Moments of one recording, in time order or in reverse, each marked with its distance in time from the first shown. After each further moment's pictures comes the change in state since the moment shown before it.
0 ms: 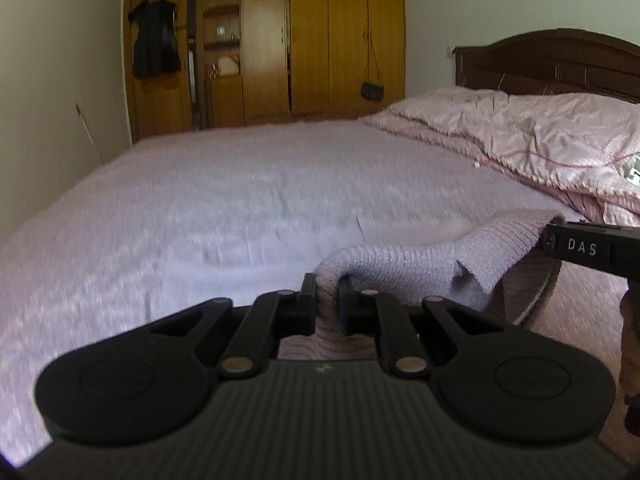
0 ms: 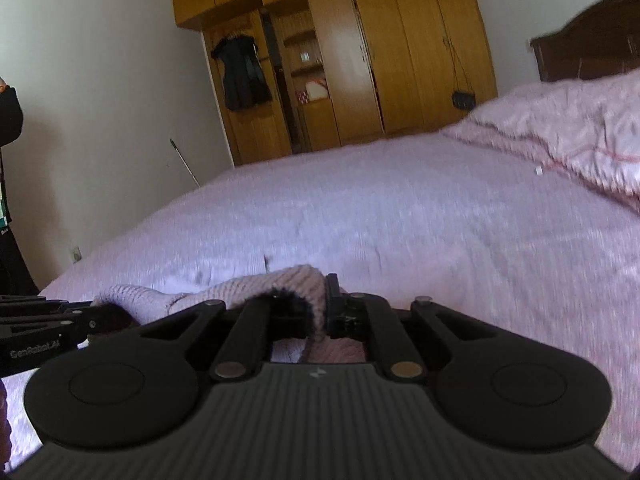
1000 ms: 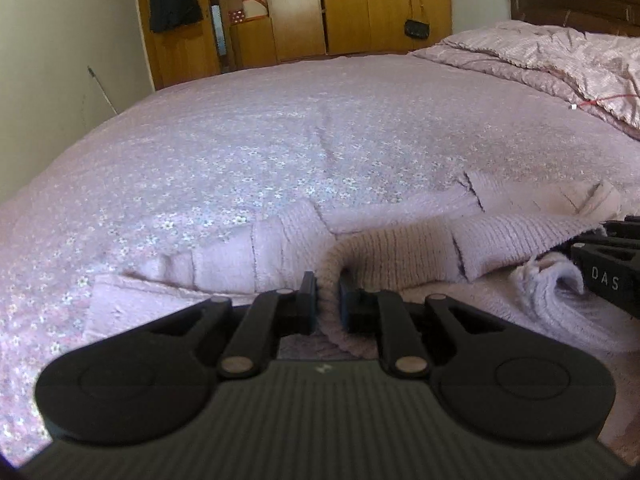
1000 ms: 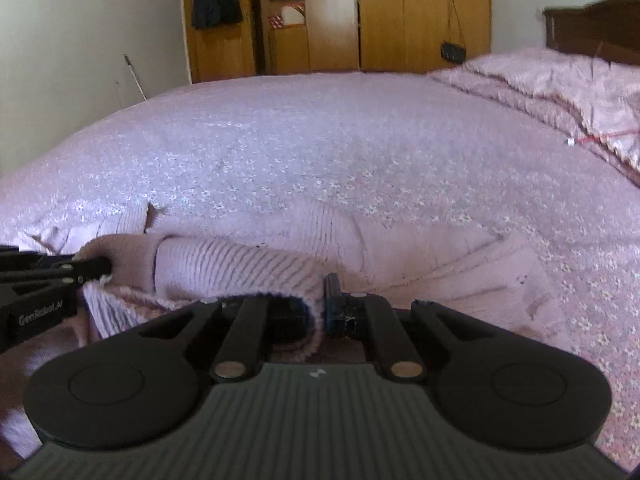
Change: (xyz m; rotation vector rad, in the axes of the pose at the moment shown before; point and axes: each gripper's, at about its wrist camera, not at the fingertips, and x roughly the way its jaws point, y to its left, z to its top) left arm 0.251 0.040 -0.010 0.023 0.186 0.119; right arm 0.268 -0.026 -0.032 -0.121 0.225 -0.152
